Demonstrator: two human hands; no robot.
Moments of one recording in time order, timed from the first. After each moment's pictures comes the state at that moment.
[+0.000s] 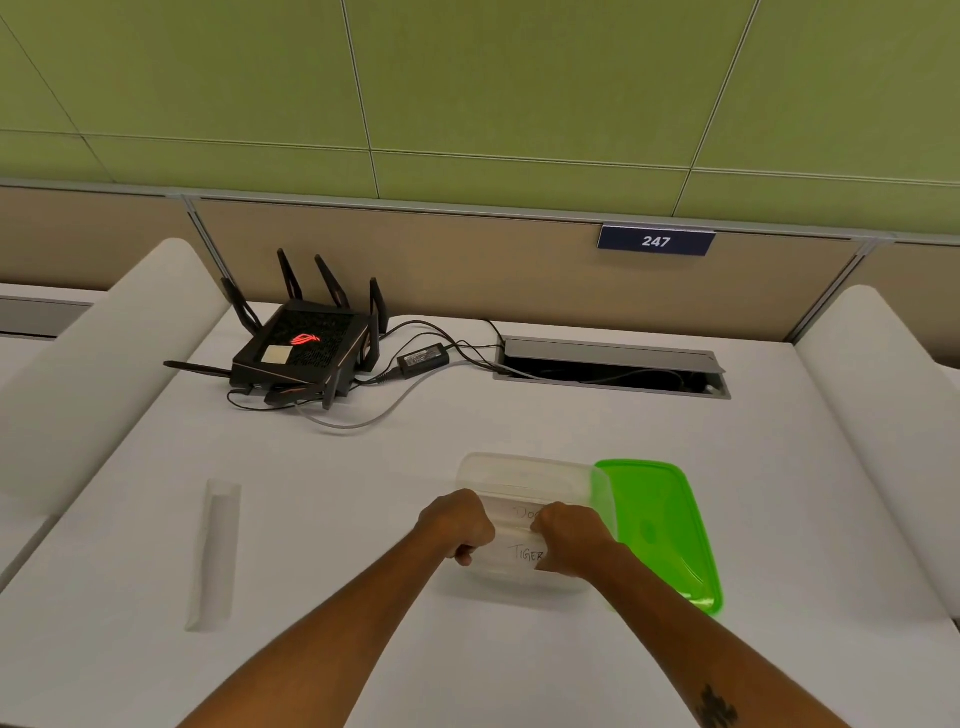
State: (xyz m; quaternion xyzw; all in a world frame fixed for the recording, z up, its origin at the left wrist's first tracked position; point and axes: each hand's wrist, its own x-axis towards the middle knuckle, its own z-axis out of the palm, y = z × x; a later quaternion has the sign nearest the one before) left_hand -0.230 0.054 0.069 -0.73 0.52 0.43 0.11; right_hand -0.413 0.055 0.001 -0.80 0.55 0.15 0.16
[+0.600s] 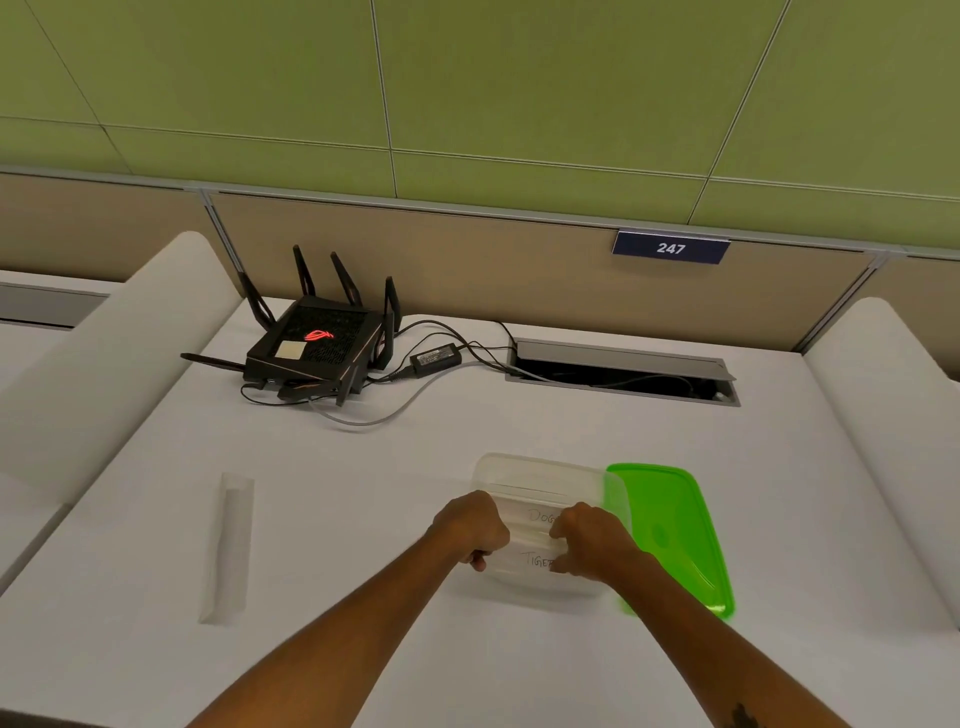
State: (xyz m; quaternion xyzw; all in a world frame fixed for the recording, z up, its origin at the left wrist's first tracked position) left_hand -0.220 0.061 0.064 -0.71 0.54 0.44 0.09; right_hand -0.416 0.061 0.010 -0.76 0.61 0.10 0.20
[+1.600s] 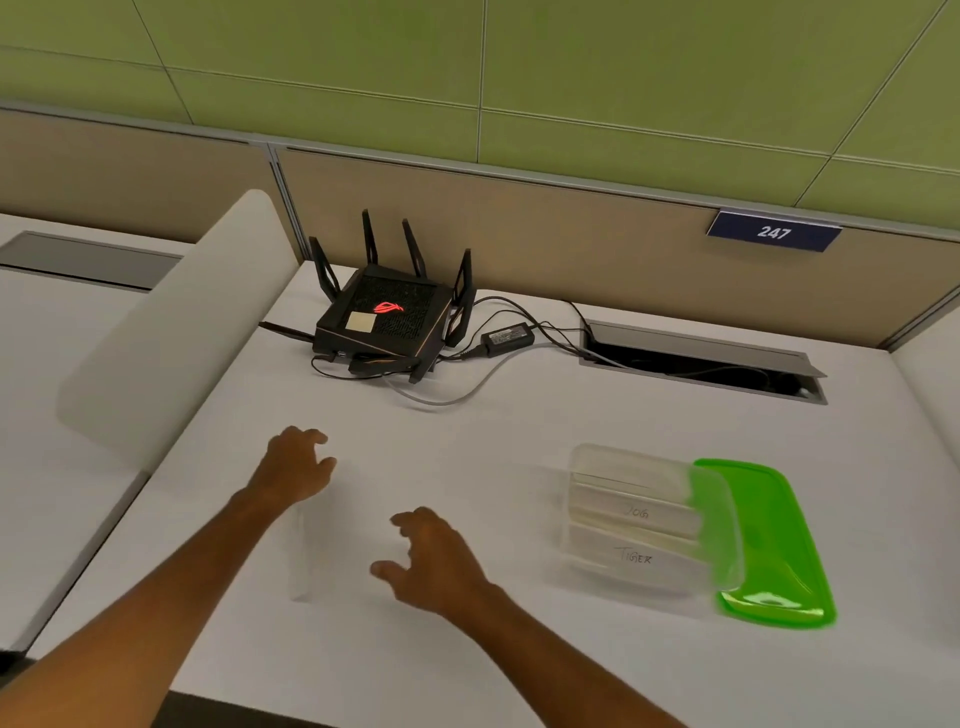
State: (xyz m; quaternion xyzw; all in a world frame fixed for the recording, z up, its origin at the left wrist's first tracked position) left_hand 0.151 0.041 0.011 -0.80 0.55 0.22 -0.06; right_hand -0.094 0.121 0.007 -0.74 0.53 -0.07 0.41
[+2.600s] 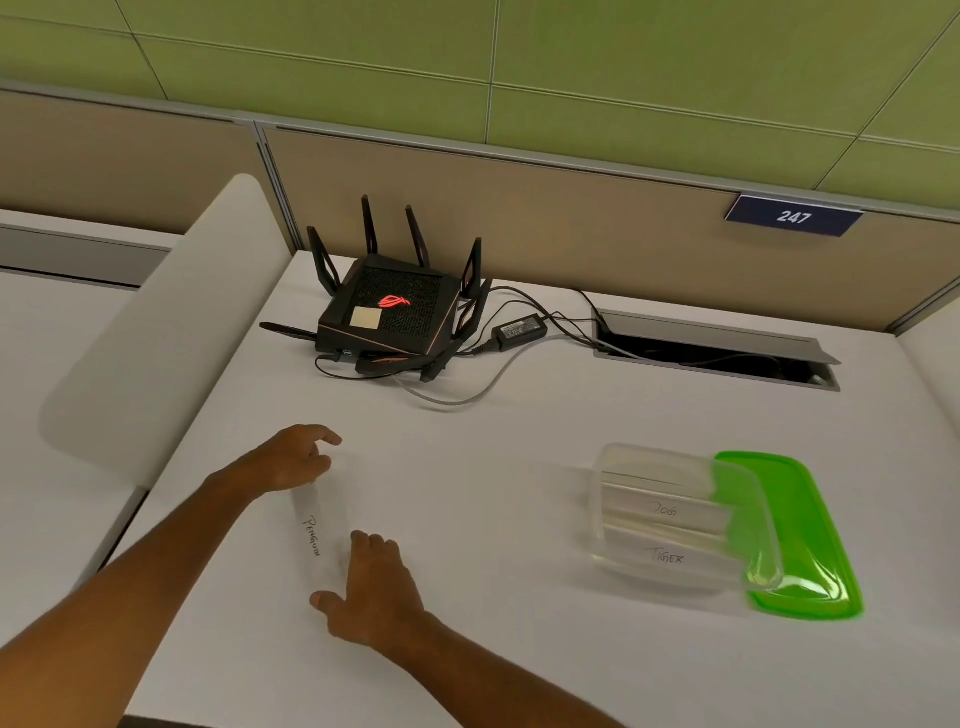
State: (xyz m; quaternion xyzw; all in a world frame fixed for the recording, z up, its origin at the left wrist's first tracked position) left_hand 0.206 0.003 0.014 -0.72 0.59 0.37 0.00; right_hand 0.022 0.134 -0.018 -0.70 0.57 -0.01 0.43
